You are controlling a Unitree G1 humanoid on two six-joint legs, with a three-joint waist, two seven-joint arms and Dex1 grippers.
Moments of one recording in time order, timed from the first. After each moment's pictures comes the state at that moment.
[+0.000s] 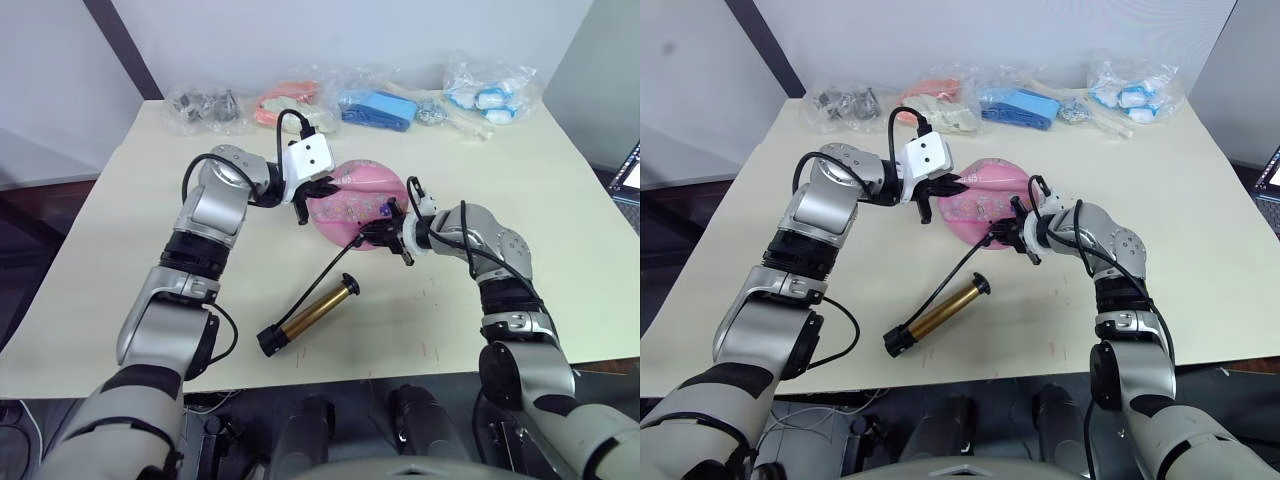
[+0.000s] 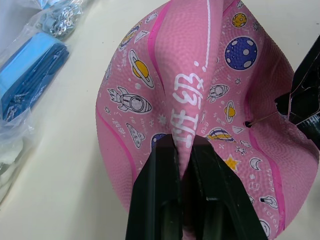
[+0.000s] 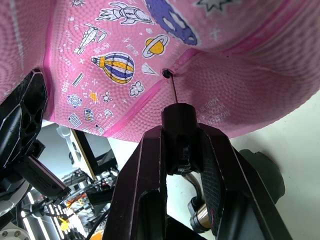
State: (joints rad) left arm -0.98 0.53 -0.24 0.45 0.13 0.23 -1.10; right arm -0.79 -0.08 -0.22 0.45 1.92 1.00 -0.99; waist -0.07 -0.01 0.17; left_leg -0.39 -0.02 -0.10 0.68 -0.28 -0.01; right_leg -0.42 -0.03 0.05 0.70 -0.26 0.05
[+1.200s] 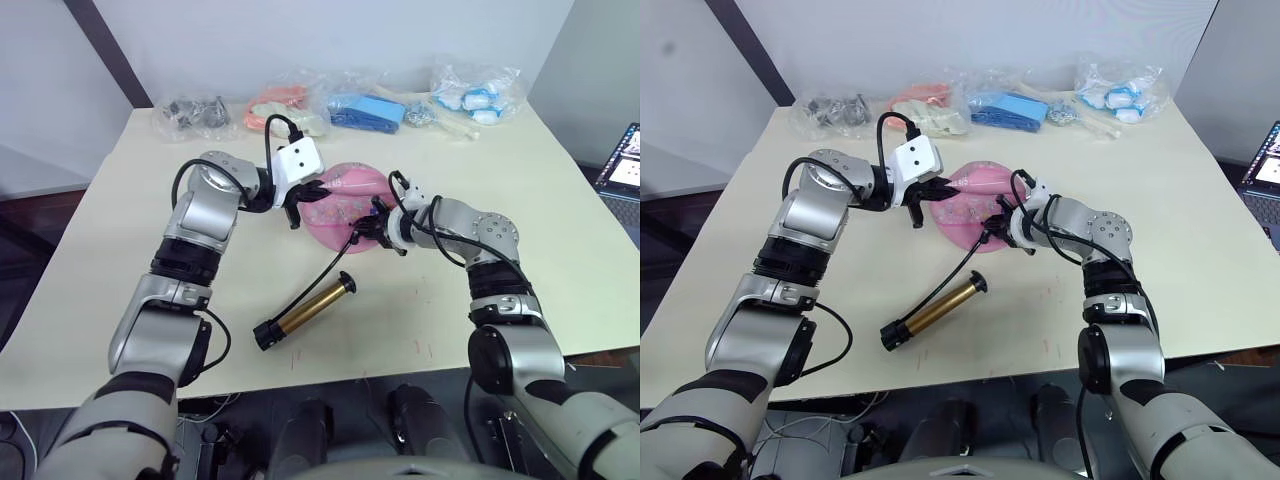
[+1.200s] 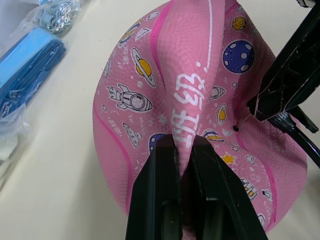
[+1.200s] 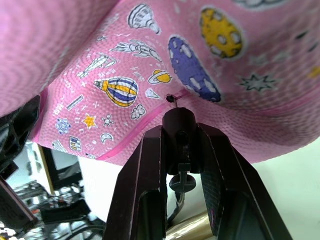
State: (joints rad) left arm -0.94 0.56 -0.23 0.41 0.12 0.29 -1.11; right arm -0.90 -0.02 -0.25 0.52 1.47 1.09 -0.75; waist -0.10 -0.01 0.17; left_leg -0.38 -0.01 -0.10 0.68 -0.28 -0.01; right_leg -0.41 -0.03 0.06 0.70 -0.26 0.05
